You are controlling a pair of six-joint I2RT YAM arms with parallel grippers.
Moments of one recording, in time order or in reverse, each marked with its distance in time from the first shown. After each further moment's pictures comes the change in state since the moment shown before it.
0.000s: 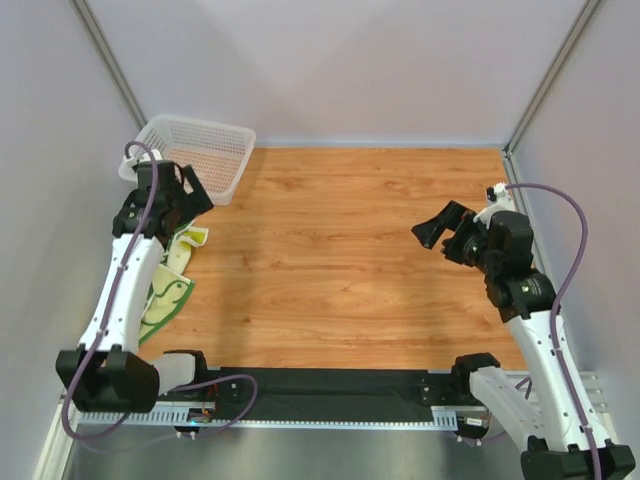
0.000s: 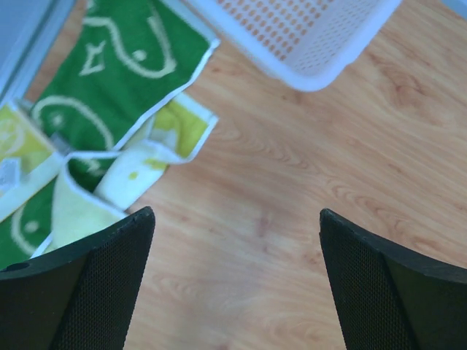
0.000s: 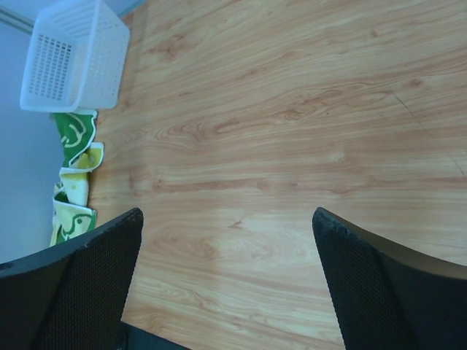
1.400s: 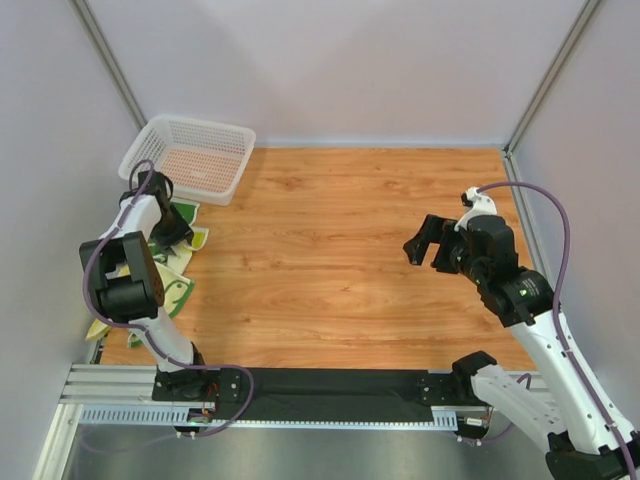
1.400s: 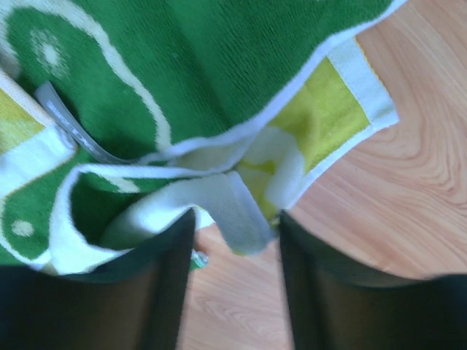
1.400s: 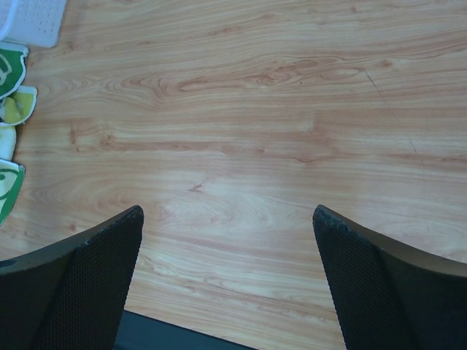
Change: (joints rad) left arm 0.263 0.484 0.012 -0.093 0.076 -0.005; right arm 0.257 0.030 0.131 -0.217 0.256 -0.118
